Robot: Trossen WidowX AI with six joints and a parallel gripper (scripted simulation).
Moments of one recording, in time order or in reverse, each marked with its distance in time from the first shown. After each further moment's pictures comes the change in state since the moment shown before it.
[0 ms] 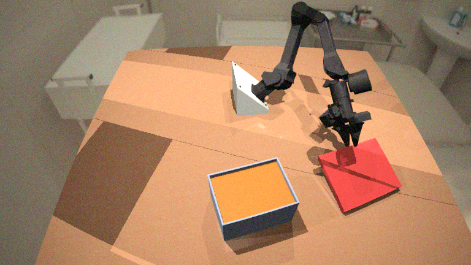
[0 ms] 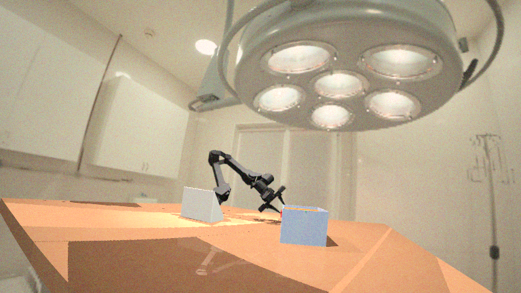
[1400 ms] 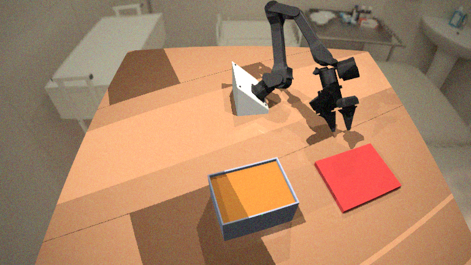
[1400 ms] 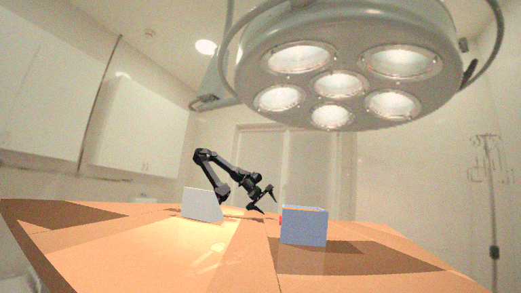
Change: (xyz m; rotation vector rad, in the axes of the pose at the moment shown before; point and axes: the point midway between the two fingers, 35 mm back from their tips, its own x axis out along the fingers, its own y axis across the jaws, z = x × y) arm -0.053 -0.043 0.000 0.002 -0.002 -0.005
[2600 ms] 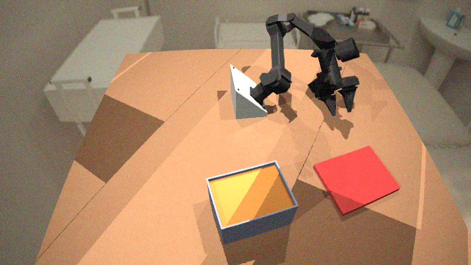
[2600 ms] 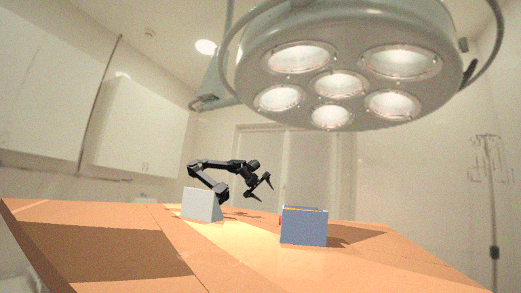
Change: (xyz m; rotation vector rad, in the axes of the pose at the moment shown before) arm -0.060 0.035 0.001 0.006 -0.009 -0.002
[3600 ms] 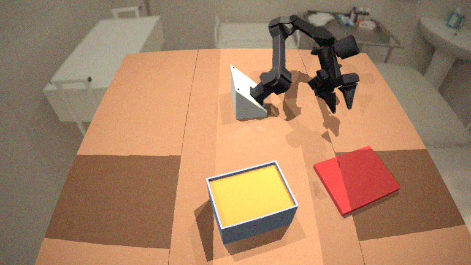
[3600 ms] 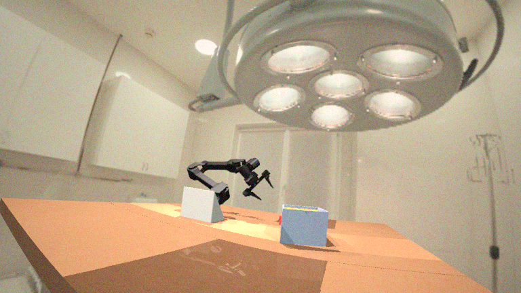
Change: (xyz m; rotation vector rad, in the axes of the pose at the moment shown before) arm -0.007 0.004 0.001 -0.003 0.002 0.003
